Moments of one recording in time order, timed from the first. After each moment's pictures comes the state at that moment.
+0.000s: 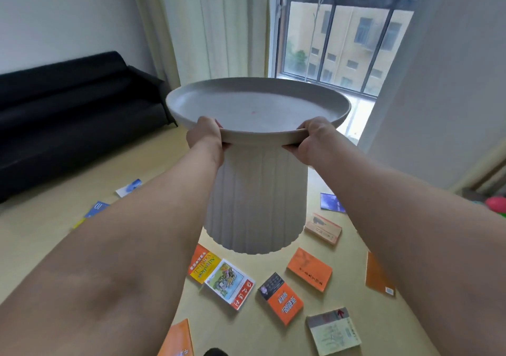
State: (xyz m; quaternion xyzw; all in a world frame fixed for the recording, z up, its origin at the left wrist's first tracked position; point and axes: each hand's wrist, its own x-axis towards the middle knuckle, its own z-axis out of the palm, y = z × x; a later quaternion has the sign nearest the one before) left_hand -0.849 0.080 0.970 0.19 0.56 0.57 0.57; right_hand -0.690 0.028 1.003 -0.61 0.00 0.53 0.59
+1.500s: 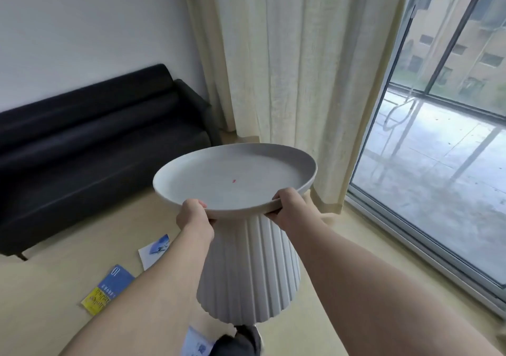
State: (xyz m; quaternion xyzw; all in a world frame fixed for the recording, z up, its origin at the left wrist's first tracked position) left_hand -0.913 0.829 0.825 -0.03 0.69 0.58 0.43; right_hand -0.748 0.850 0.836 -0.62 -0.02 0.65 0.43
